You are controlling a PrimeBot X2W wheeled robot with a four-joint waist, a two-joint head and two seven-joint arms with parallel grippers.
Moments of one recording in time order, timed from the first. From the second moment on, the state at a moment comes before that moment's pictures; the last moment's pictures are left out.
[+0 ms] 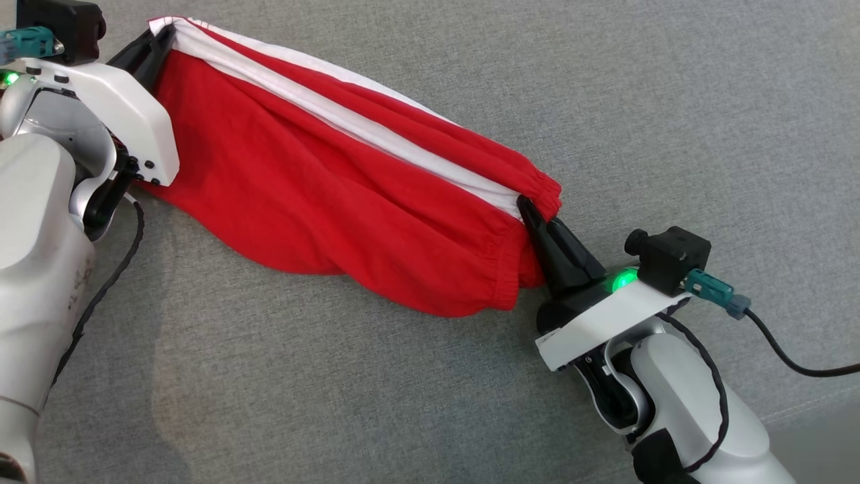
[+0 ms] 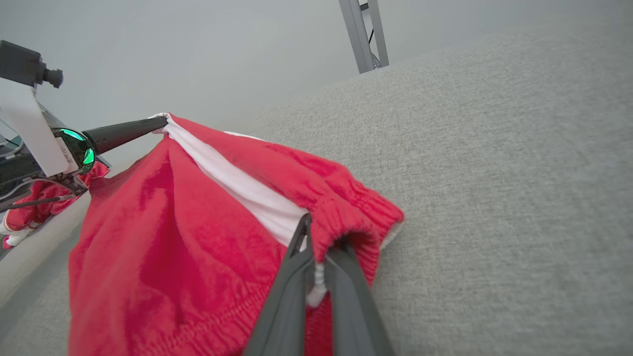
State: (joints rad) left arm -1.03 0.40 -0.58 0.80 -0.58 -0.13 0.04; right arm -0.51 -0.05 0.50 0.40 0.58 0.13 -0.26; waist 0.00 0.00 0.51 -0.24
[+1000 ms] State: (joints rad) left arm -0.98 0.54 -0.80 0.68 -0.93 -0.13 0.05; right arm -0.35 -0.05 0.30 0.30 0.39 0.13 -0.23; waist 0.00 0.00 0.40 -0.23
